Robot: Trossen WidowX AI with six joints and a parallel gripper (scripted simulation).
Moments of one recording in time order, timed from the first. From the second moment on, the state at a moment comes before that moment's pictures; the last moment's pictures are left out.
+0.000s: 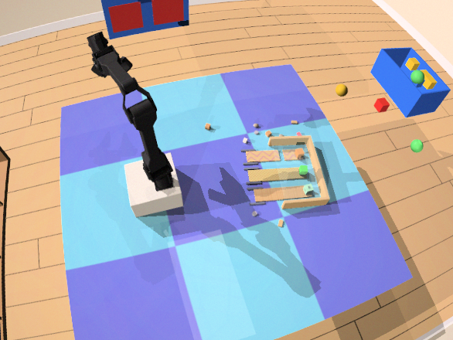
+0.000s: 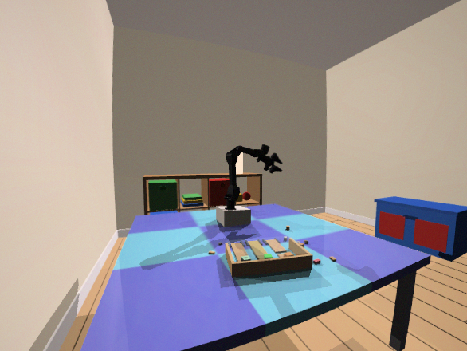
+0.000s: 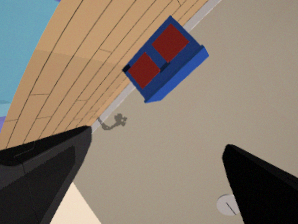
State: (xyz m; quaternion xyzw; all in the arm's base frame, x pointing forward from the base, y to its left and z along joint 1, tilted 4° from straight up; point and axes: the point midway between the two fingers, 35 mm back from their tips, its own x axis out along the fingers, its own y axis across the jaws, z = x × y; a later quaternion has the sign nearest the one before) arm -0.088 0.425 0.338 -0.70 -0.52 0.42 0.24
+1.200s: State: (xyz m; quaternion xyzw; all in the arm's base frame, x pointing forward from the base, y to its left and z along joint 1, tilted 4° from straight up) arm 0.333 0.146 0.166 -0.31 0.22 0.24 0.89
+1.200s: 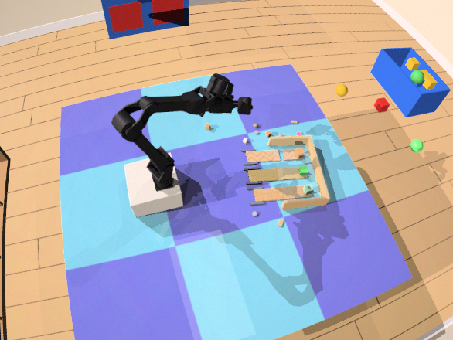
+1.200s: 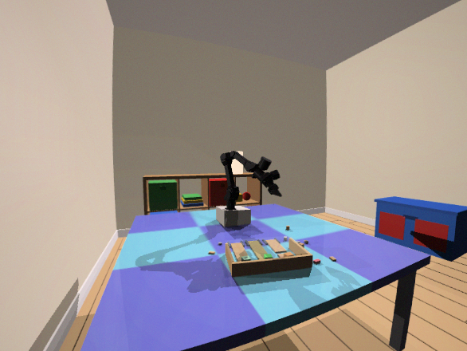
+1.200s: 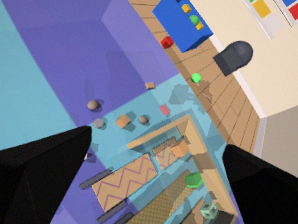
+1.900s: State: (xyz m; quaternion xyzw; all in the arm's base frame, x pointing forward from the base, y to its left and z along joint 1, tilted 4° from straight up) arm 0.320 -0.015 0.107 0.02 0.32 -0.01 0.95
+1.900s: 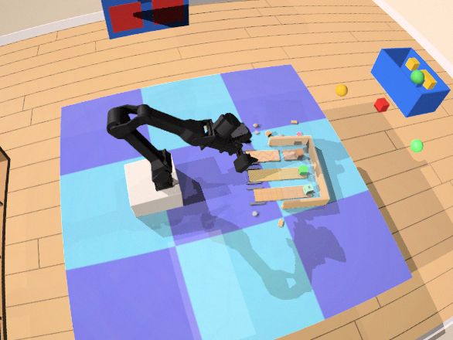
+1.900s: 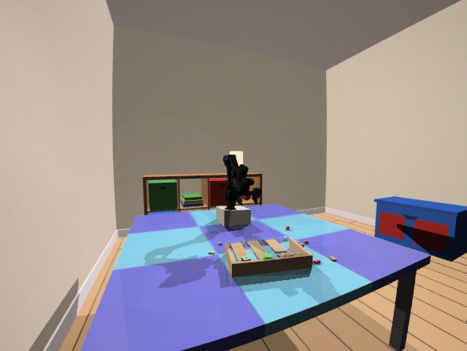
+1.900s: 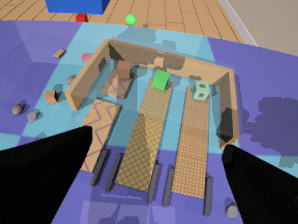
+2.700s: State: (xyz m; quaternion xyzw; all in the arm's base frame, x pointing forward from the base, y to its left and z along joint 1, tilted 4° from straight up) arm 0.375 -0.091 -0.004 0.07 0.70 -0.05 0.71
